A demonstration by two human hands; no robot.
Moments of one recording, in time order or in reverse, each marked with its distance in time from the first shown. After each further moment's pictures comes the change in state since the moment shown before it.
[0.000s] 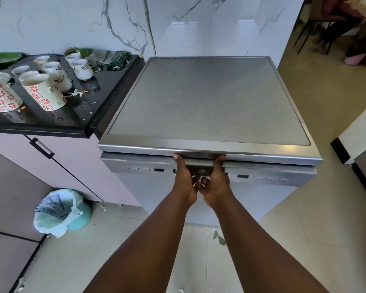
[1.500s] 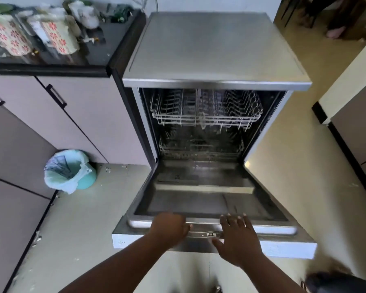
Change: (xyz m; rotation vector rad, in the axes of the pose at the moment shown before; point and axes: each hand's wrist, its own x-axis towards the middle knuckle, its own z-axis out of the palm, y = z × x) left_hand -0.147 -0.135 -0.291 2.180 -0.436 0.464; right_hand -0.166 0.233 -0.247 -2.238 -0.021 -0.444
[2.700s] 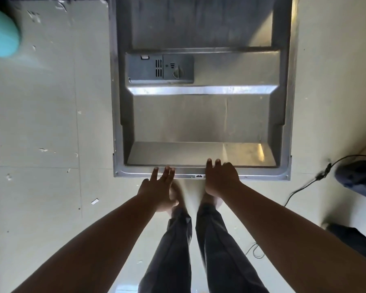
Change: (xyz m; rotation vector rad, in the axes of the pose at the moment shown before) left_hand 0.028 -0.017 0.381 -0.032 -0.733 -0.122; right_hand 0.058 0.007 0.347 -0.115 -0.732 -0.066
